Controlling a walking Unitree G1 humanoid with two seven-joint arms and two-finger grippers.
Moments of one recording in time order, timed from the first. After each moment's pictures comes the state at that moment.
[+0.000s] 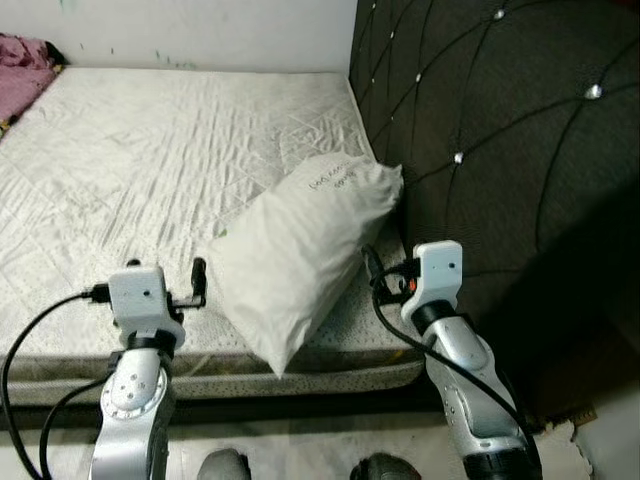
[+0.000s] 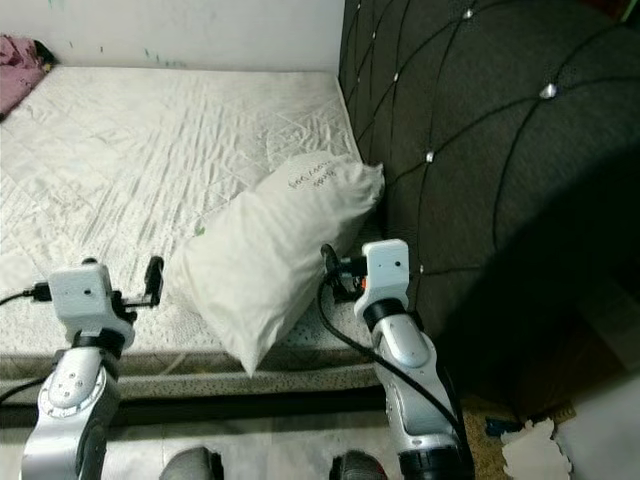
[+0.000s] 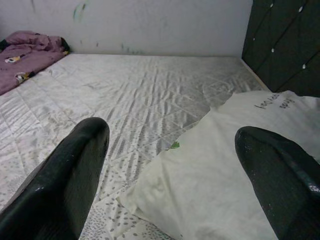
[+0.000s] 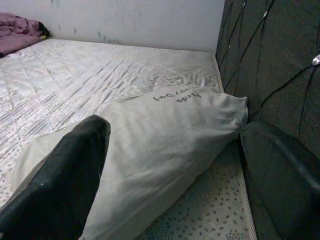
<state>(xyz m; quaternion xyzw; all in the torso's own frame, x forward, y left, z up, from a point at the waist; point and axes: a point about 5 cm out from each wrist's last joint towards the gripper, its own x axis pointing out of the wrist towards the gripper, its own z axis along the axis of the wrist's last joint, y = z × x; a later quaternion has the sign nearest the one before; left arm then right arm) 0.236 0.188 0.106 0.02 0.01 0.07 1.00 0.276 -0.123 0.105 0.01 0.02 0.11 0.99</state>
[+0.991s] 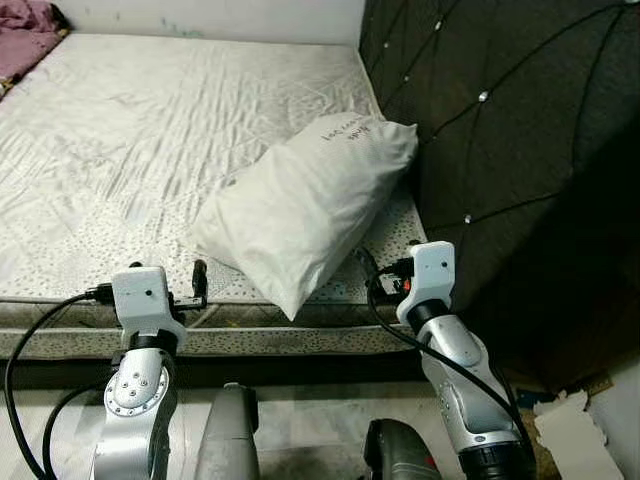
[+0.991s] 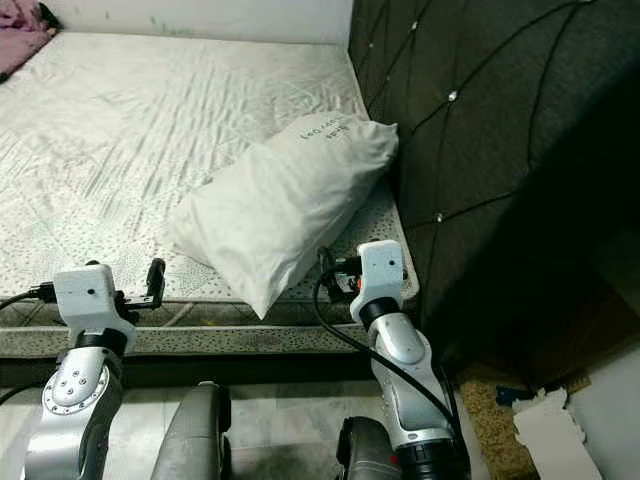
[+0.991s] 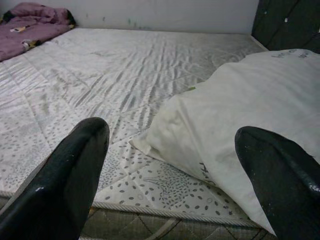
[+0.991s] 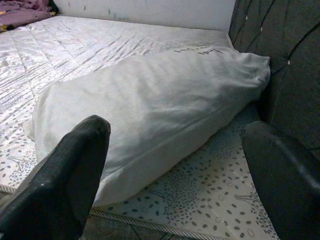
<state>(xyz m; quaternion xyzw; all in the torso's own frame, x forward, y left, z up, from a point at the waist) 0.237 0.187 0.099 0.01 0.02 0.07 1.00 0.279 -0.121 0.099 0.00 0.03 0.12 0.99</state>
